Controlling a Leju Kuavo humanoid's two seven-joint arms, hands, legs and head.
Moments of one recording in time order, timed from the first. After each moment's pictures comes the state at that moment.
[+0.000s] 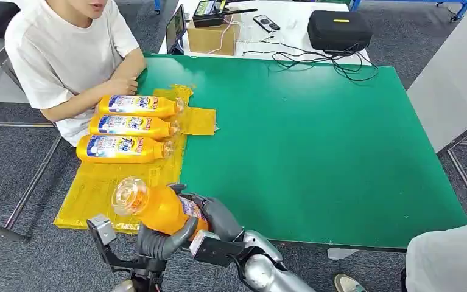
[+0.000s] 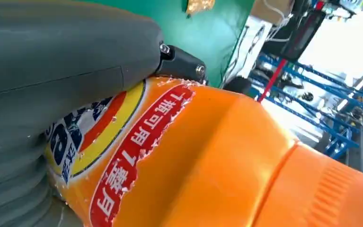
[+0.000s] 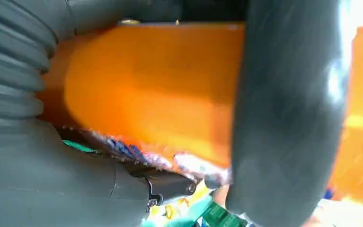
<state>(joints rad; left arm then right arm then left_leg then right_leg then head) 0.15 -0.09 -0.48 -1.59 0.44 0.20 -0.40 -0.28 0.14 0.80 -1.08 0.40 -0.13 -0.43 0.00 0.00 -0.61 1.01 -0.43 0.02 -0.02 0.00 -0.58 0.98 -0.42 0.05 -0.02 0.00</state>
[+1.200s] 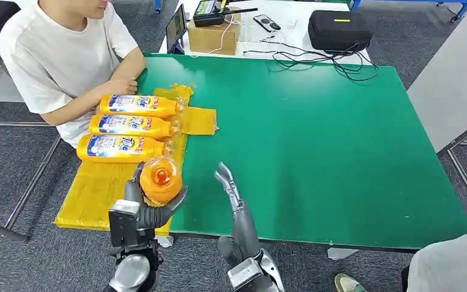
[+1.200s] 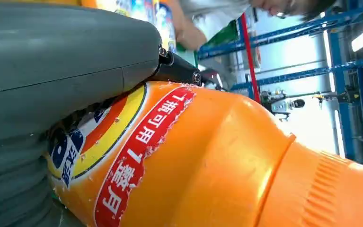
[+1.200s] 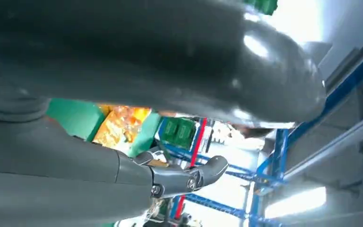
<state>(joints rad) -0.04 -0.14 -0.36 -1.38 -0.22 0.70 -0.45 -0.08 0.16 0.71 -1.36 0.23 -0.48 -0.69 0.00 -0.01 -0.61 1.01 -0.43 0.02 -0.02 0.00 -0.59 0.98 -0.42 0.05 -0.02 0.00</state>
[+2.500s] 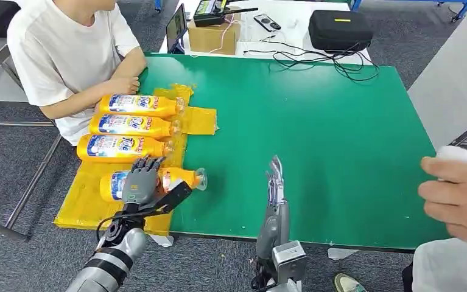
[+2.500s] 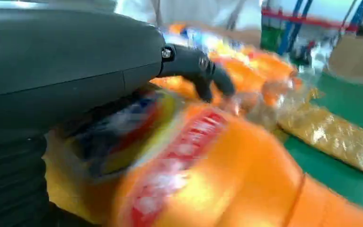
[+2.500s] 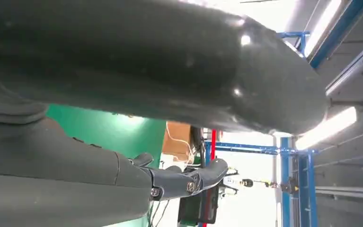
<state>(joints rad) -0.28 -0.09 -0.18 -0.91 -1.07 0.47 -0.03 0.04 0.22 0.48 -1.45 0.17 -0.43 -0.69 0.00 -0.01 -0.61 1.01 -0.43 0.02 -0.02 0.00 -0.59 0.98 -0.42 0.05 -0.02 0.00</state>
